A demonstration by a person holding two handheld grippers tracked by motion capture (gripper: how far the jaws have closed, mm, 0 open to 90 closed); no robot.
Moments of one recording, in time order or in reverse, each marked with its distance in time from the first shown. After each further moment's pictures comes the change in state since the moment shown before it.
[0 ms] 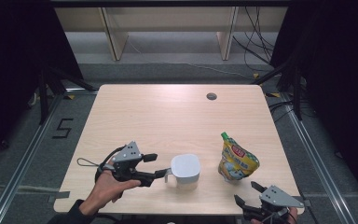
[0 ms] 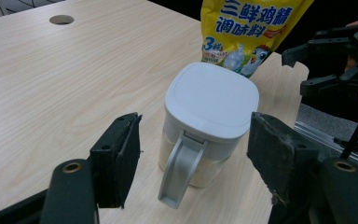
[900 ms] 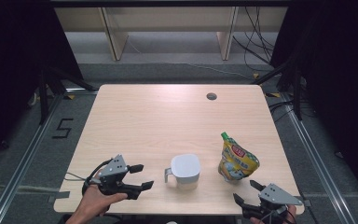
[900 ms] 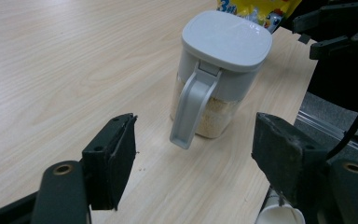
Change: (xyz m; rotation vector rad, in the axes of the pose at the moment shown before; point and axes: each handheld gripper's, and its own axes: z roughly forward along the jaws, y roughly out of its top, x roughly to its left) left arm 0.001 -0.043 -0.025 0.039 0.052 -0.029; right arm -0.002 0.002 0.005 -0.006 0.013 -0.017
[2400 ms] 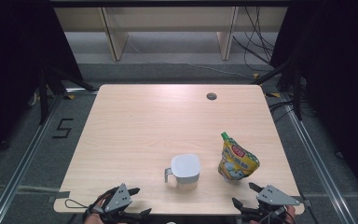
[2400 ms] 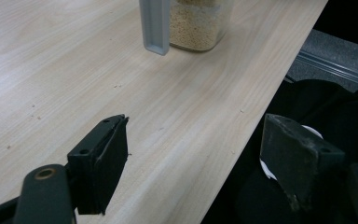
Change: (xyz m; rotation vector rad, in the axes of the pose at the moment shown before) left arm -0.033 -0.068 0.008 0.094 0.090 0.092; right arm 0.004 -0.002 0.000 0.047 0.023 -0.010
